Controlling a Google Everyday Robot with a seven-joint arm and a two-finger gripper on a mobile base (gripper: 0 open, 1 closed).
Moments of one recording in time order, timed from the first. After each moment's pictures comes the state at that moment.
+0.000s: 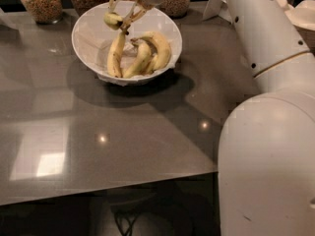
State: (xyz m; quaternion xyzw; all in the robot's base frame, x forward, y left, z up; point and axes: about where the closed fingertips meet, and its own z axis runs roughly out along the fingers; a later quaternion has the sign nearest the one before) arm 0.683 0.106 1.004 -0.88 0.06 -0.03 0.47
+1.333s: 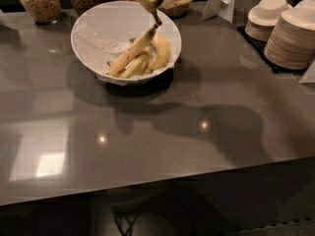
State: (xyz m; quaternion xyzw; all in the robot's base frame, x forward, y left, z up) arm 0.588 -0.002 1.085 -0.83 0.10 -0.02 0.55
